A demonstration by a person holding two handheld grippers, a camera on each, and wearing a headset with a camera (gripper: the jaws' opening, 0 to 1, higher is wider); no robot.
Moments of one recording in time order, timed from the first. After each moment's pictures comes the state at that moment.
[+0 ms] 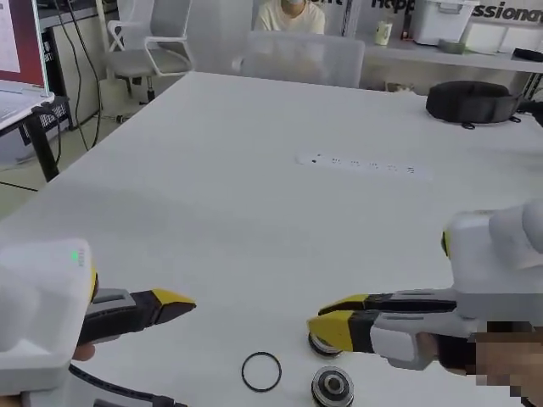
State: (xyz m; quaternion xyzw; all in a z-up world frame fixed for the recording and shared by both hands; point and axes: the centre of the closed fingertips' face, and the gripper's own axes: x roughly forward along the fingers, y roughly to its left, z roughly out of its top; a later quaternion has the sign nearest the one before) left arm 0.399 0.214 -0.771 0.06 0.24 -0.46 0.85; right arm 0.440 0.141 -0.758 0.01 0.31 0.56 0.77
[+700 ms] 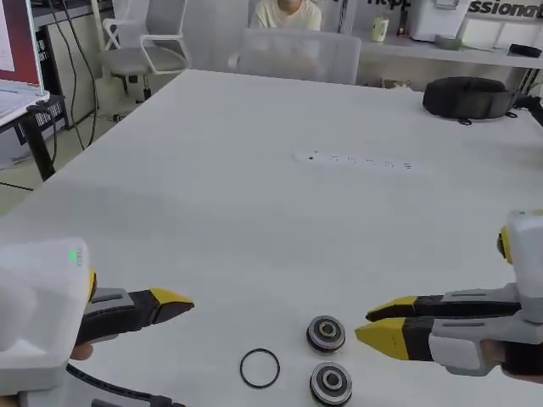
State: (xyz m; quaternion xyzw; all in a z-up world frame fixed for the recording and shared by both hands) left arm 0.397 0.213 -0.773 0.07 0.24 -0.47 0.85; right arm 0.441 0.094 -0.768 -0.02 0.32 0.54 0.78
